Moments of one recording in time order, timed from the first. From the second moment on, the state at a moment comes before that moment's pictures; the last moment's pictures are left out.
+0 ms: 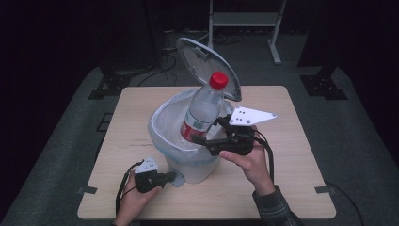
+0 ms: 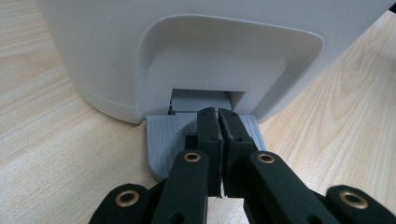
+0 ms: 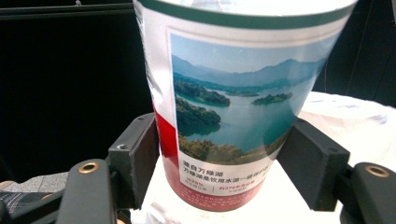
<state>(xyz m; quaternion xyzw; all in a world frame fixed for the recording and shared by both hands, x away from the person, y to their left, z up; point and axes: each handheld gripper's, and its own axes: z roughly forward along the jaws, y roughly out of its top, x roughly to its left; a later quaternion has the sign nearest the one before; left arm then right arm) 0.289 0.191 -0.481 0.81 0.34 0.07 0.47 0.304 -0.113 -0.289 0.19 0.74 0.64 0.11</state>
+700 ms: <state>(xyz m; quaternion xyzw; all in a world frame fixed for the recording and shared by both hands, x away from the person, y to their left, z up) 0.289 0.191 -0.481 0.81 0.34 0.07 0.47 0.307 -0.112 -0.294 0.20 0.75 0.63 0.11</state>
